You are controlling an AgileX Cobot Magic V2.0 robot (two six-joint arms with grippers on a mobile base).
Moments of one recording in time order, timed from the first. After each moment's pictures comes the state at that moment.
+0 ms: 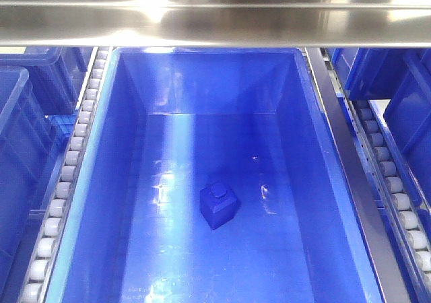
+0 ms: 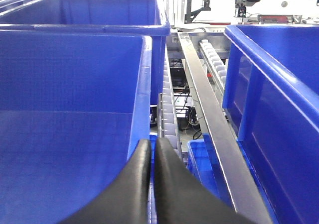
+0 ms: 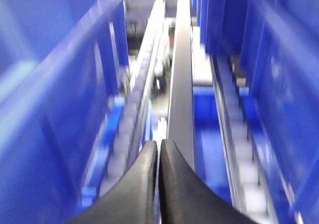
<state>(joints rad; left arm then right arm) 0.04 -0.01 0.03 0.01 0.10 -0.04 0.08 -0.01 0.03 0.03 0.24 -0.03</state>
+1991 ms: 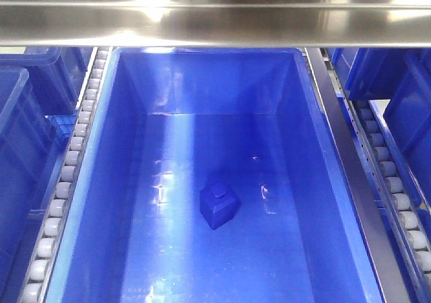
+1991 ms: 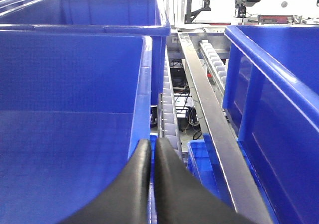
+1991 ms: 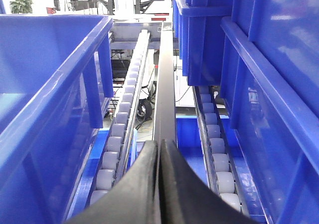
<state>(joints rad) 0.04 -0.01 0.03 0.01 0.10 -0.04 0.03 -0.01 0.03 0.03 0.12 -0.04</state>
